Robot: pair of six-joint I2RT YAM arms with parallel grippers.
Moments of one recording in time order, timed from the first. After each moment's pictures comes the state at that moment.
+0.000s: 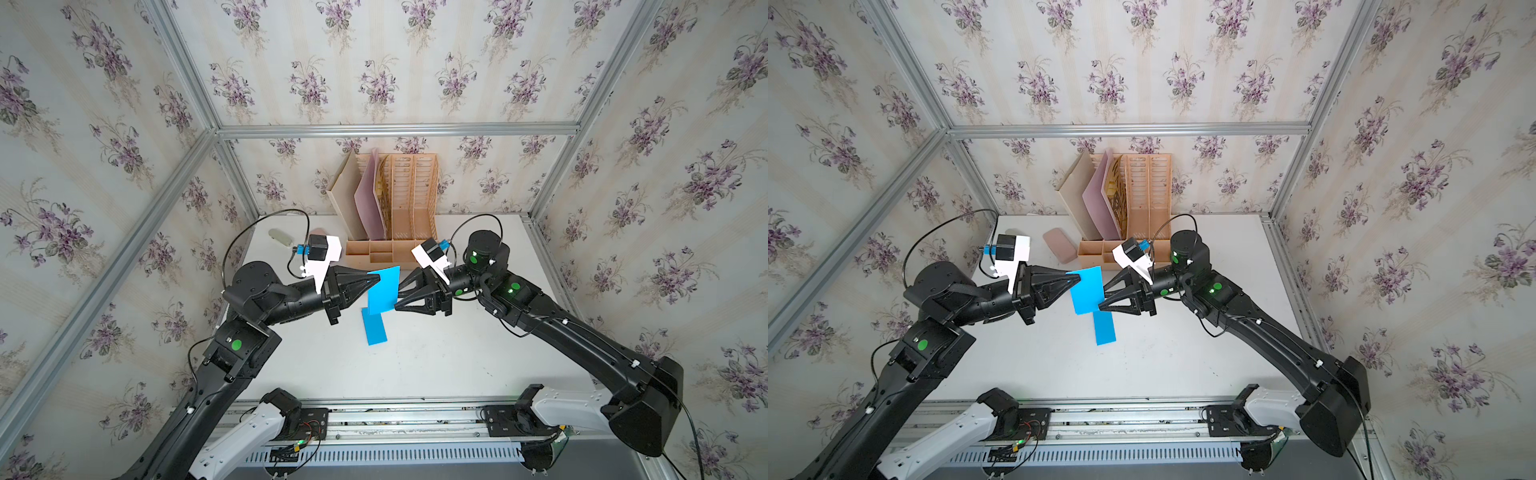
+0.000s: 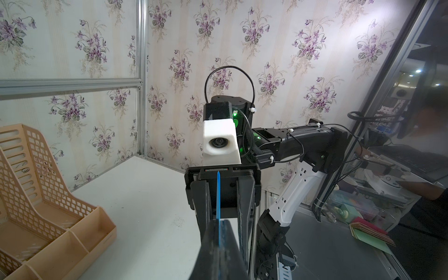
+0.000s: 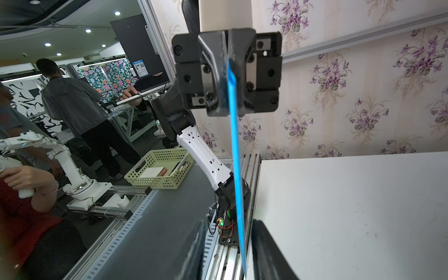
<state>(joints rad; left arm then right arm) -0.50 0.80 1.08 -0.17 0.75 -0.27 0.74 1.26 1.13 0.02 -1.16 0.16</state>
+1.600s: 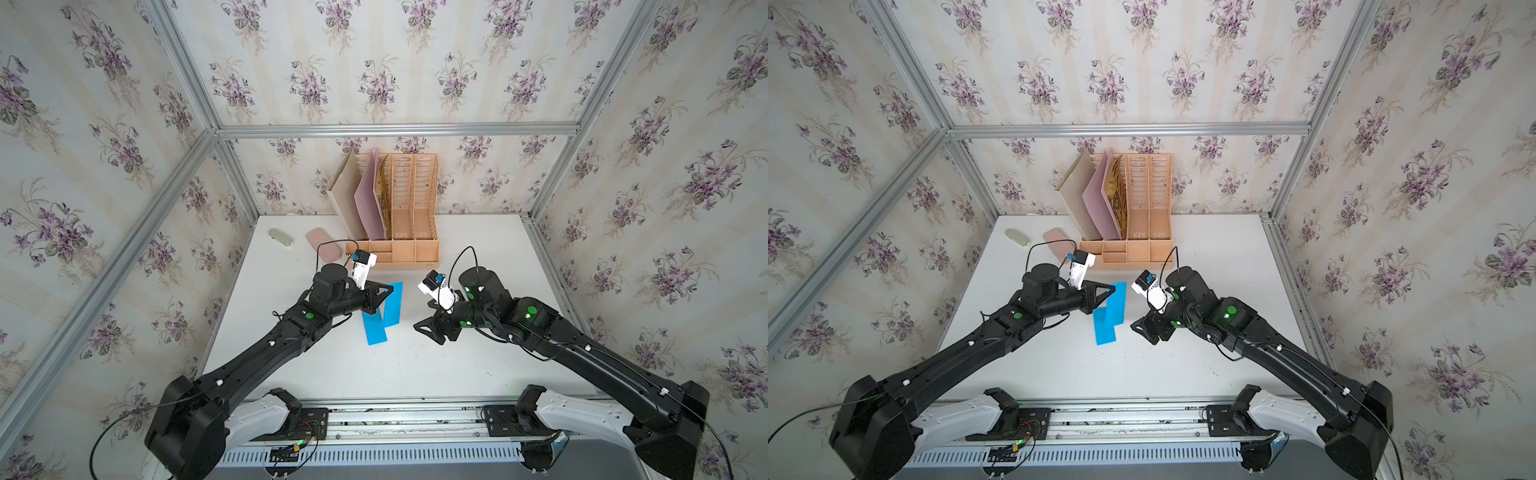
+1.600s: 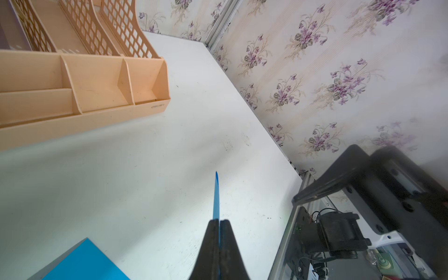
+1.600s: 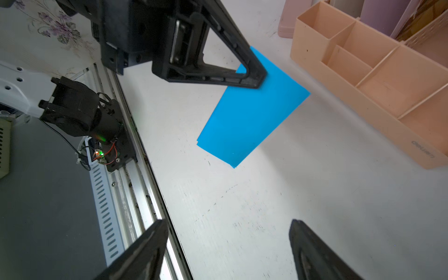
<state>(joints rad) -0.56 1.21 0.73 0.07 0.45 -0.49 0.82 1.08 0.97 -0.64 -0.27 -0.01</state>
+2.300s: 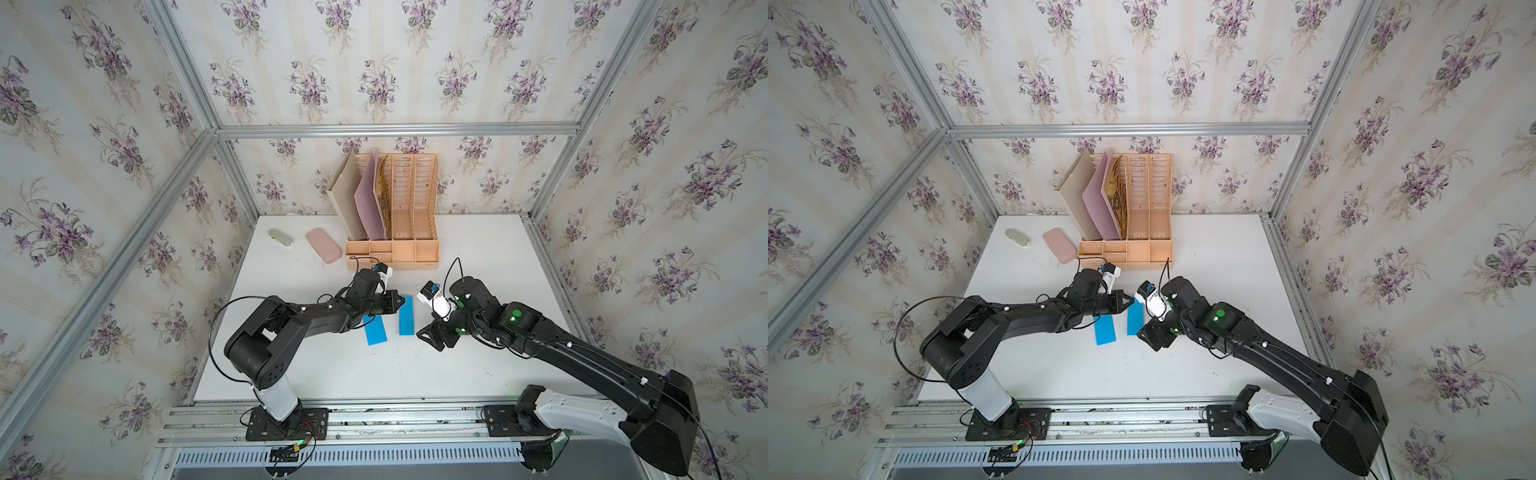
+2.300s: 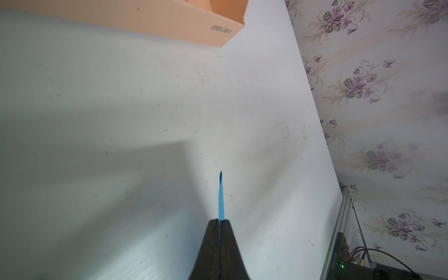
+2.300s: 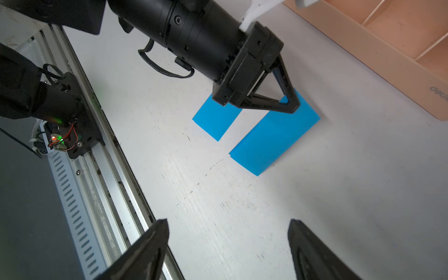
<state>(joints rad) -0.60 1.73 0.78 0.31 0.36 -0.66 0.83 1.13 0.87 -0.61 -0.21 0.02</state>
